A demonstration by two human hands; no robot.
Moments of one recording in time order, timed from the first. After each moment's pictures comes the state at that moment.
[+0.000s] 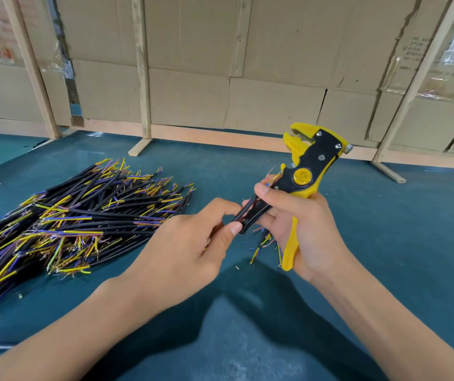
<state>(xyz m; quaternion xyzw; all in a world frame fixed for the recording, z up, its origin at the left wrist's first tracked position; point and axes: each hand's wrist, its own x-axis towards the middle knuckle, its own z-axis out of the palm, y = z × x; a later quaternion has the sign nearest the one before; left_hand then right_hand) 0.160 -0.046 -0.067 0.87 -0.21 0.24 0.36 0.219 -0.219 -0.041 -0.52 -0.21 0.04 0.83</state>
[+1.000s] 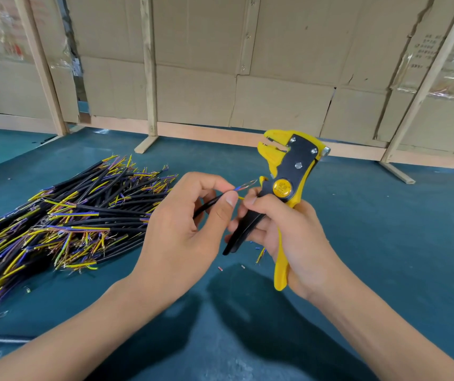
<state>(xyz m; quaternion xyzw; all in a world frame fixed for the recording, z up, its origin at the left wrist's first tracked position) 0.156 -0.057 -0.056 0.76 -0.14 0.35 0.53 0.202 -0.202 -0.047 -0.59 -0.19 0.08 0.78</state>
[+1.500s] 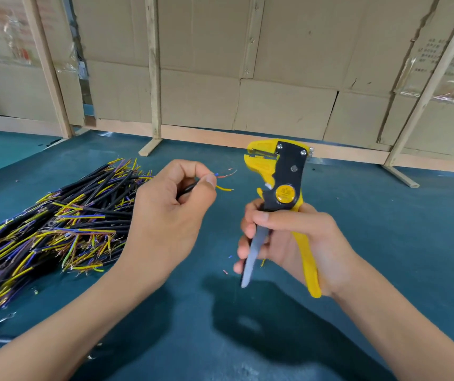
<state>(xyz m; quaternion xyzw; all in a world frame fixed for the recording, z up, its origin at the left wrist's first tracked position) 0.165 -0.041 -0.038 0.72 -0.06 0.35 0.59 0.201 -0.219 -0.032 -0.55 -0.28 0.26 0.74</state>
